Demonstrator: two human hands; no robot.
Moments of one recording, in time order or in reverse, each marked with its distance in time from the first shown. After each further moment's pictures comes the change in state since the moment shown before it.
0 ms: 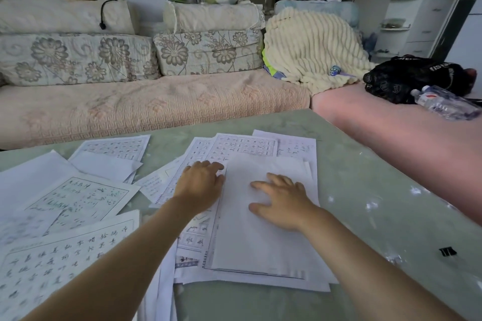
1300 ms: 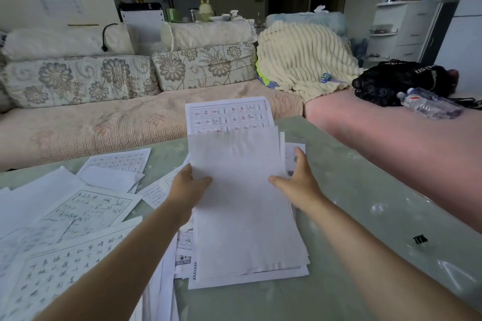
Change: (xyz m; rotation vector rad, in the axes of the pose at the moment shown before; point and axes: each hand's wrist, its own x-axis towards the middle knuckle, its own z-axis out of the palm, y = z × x) left_hand -0.033 0.025 -0.049 -1.144 0.045 -0.518; right_hand -0.020 0.024 -0.034 0.879 0.407 0.237
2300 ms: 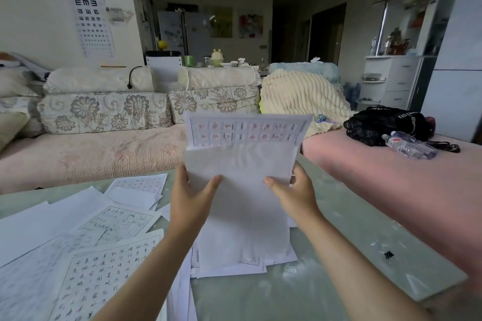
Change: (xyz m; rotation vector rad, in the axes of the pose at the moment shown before) left_hand -0.128 0.077 -0.030 -0.076 0.233 0.526; right_hand -0.078 -0.081 -0.024 0.290 0.121 -0.269
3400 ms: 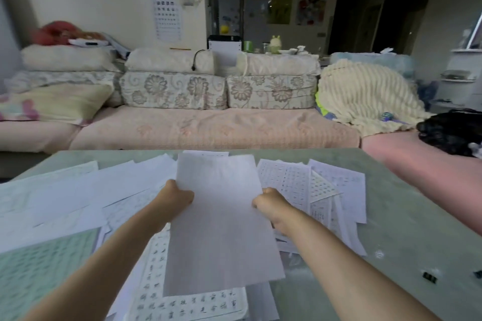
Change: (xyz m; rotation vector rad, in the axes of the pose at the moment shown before) left_hand 0.012 -0.033 -0.193 0.469 -0.133 -0.643; right_hand -0.072 -0.013 0.177 -0.199 -0.593 0.500
